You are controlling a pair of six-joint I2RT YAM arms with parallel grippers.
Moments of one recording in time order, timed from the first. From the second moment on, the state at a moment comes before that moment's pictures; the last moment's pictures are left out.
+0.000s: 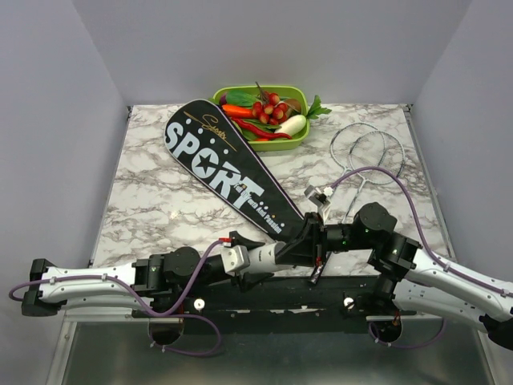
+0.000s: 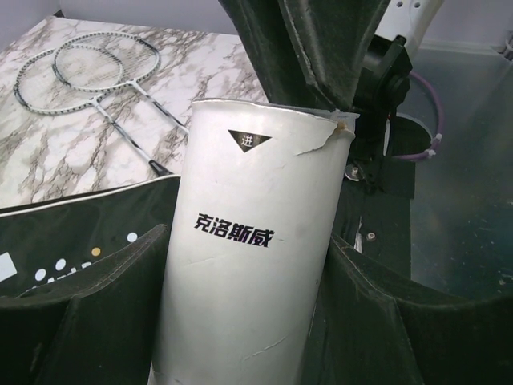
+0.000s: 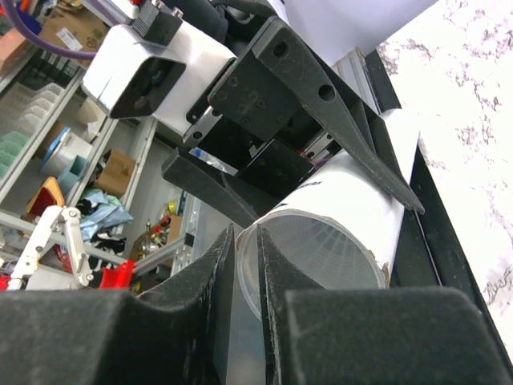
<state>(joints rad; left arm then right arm) -1.49 0.55 0.44 0.03 -0.20 0.01 1.02 0.77 0.63 0.13 -0.58 0.73</state>
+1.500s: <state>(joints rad) -1.49 0.48 0.52 -0.16 -0.23 0.01 1.04 0.74 0.56 0.16 -0.57 0.73</state>
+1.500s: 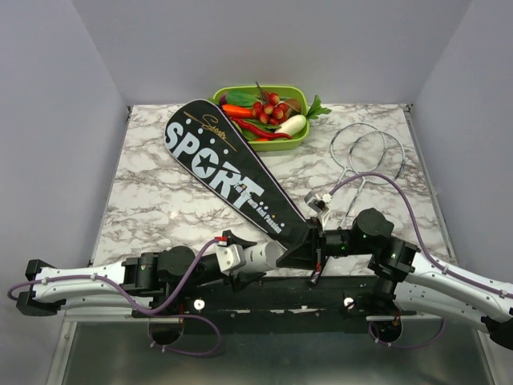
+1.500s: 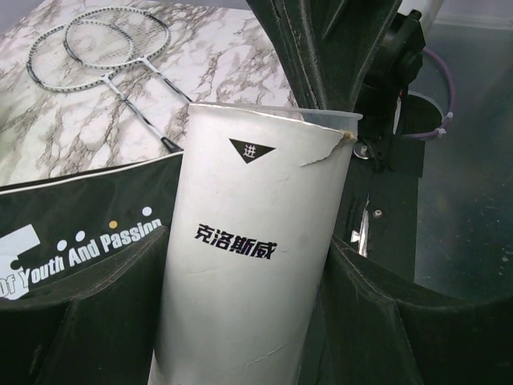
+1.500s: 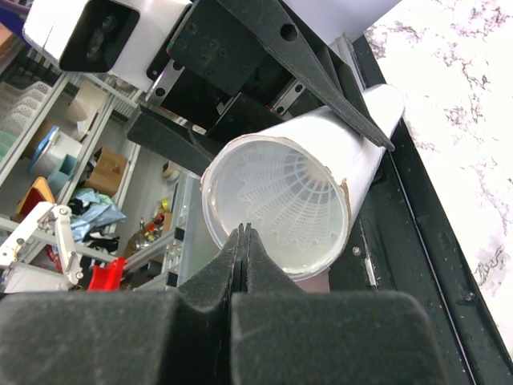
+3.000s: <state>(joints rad) -1.50 0.51 0.66 -0.36 -0.43 0.00 1.14 0.91 0.75 0.09 -0.28 0.74</state>
